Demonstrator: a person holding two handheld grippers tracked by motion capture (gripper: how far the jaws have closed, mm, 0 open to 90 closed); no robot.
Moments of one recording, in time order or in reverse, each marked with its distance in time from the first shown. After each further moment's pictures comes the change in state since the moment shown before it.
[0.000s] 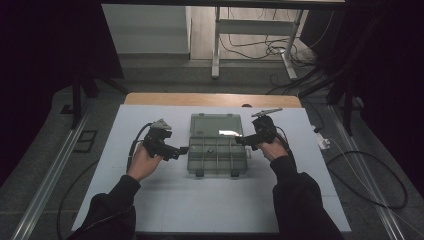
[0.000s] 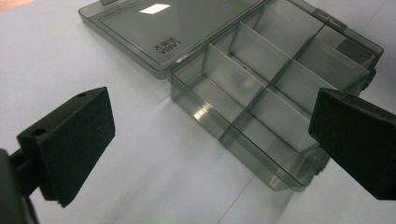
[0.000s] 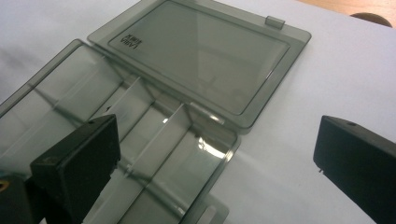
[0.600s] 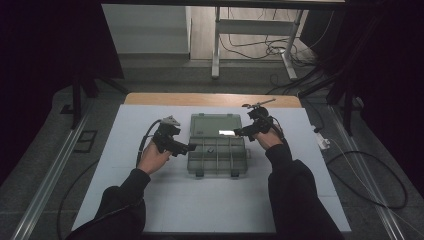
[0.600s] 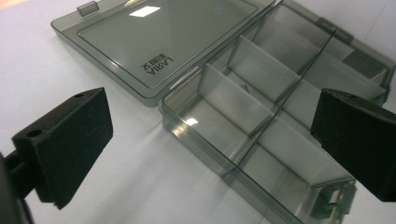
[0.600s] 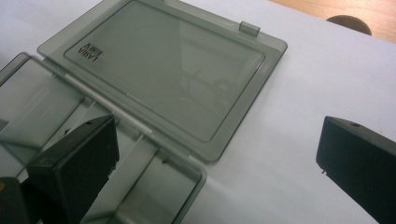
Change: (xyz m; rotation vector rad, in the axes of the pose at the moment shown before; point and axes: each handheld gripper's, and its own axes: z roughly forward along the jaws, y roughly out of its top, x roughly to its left) left arm 0.003 0.012 0.028 0.008 -0.031 0.016; right arm -0.016 0.027 0.024 0.073 -0.066 0.014
